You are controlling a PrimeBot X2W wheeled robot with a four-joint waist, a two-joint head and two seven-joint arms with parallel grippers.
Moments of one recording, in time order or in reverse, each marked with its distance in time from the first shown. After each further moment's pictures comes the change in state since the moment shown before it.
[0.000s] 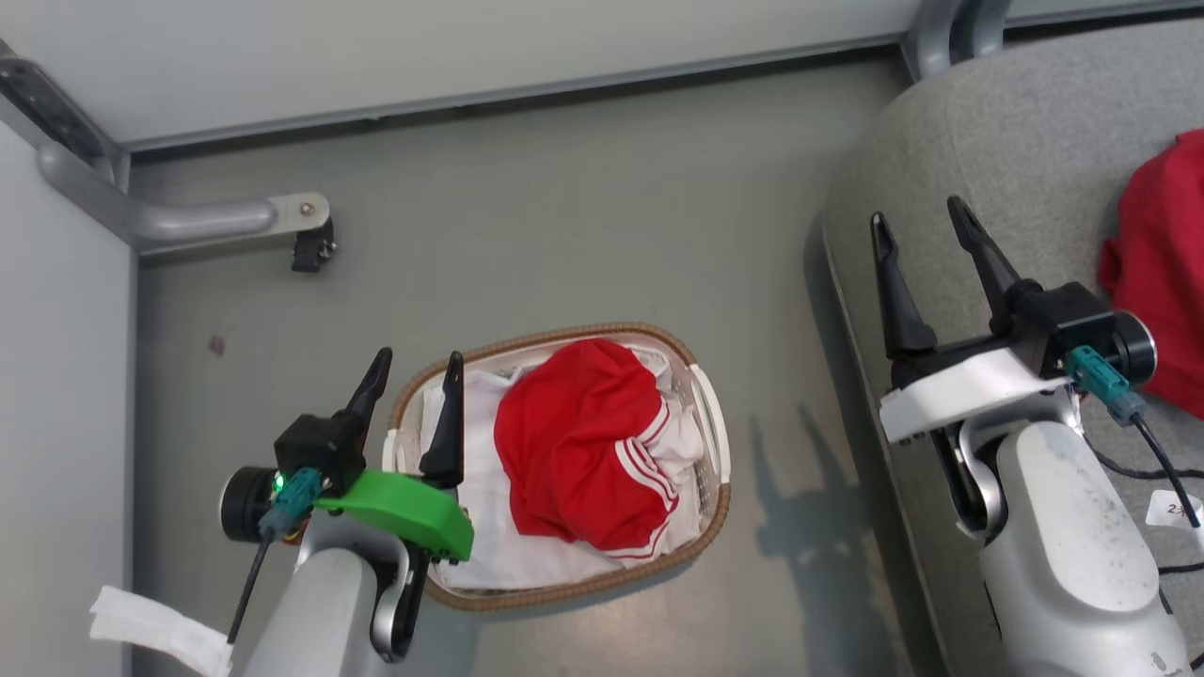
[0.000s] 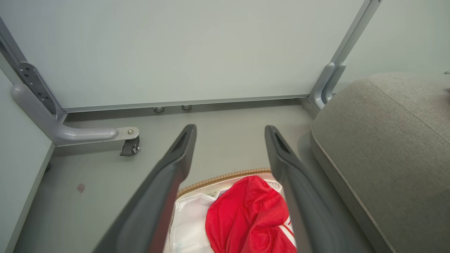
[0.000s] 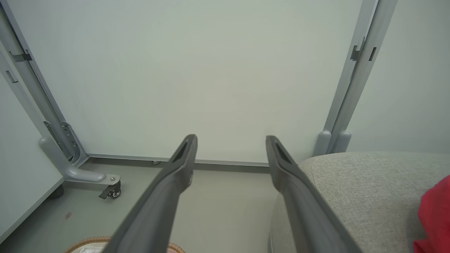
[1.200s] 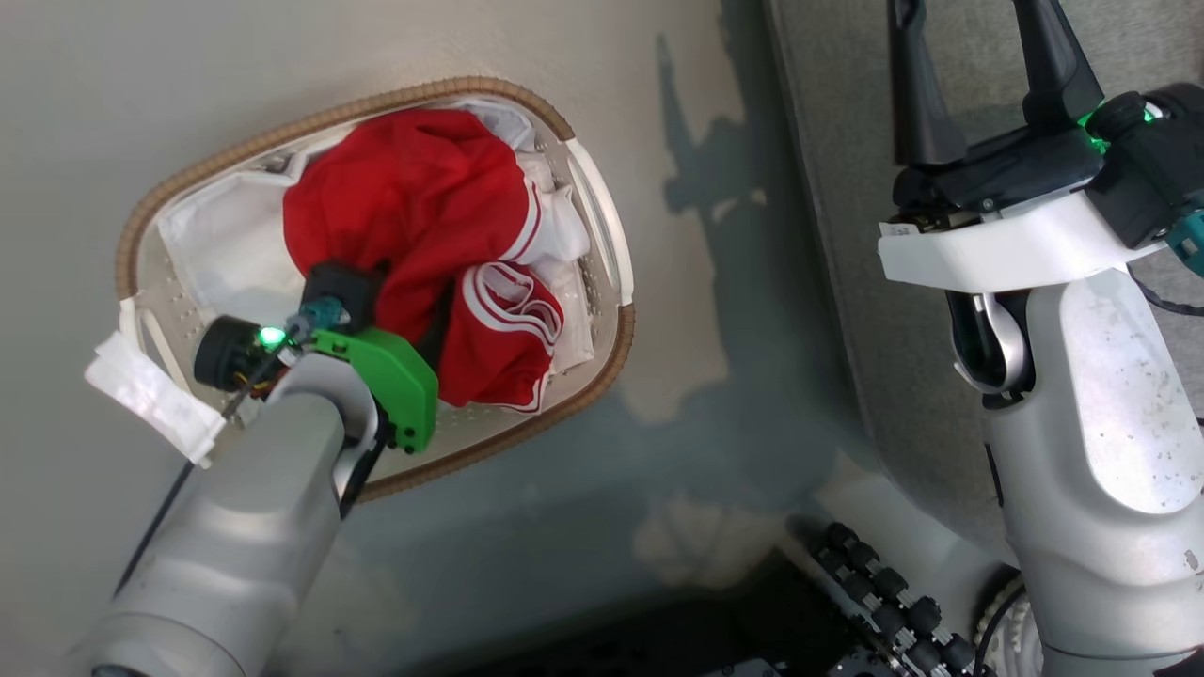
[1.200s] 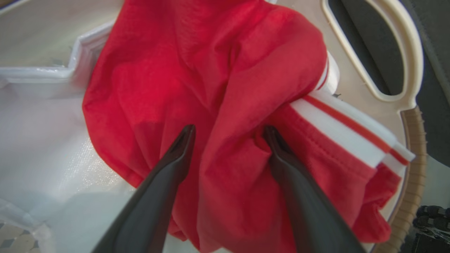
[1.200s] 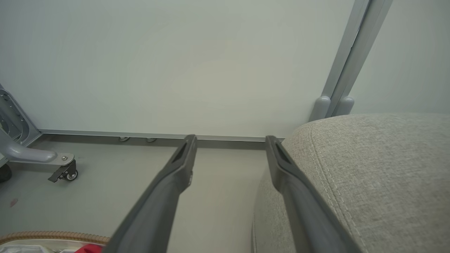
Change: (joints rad) left arm -0.539 0.149 -0.644 0.551 -0.393 -0.001 0.019; right arm -0.237 -0.001 0.067 -0.251 0.061 0.000 0.000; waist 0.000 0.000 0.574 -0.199
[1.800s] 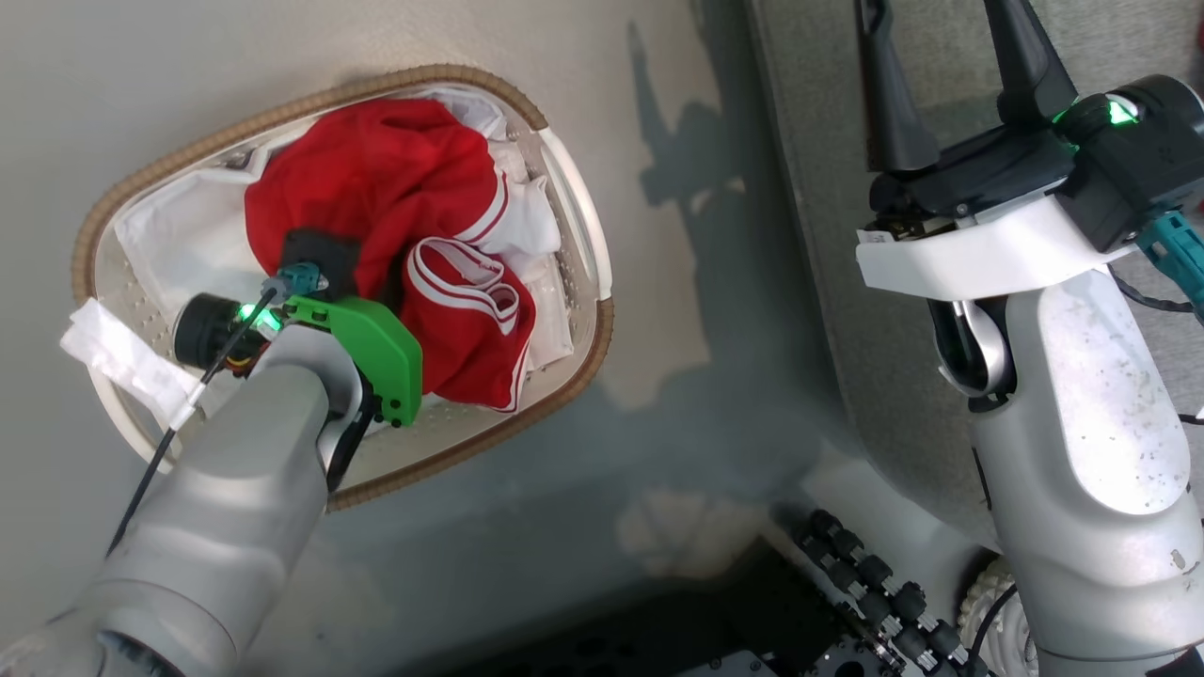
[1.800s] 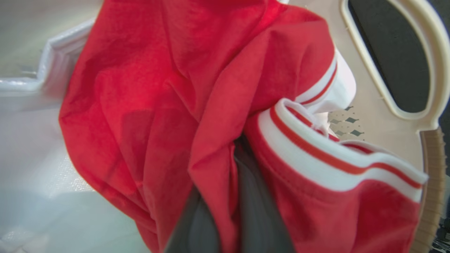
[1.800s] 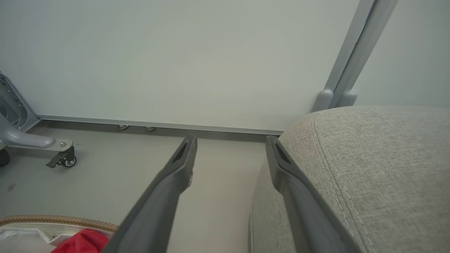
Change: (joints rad) left arm -0.099 0.008 -0.160 0.080 -0.191 0.000 -0.002; right arm -0.009 0.001 0.037 -0.002 -0.016 0.000 0.000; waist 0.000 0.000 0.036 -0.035
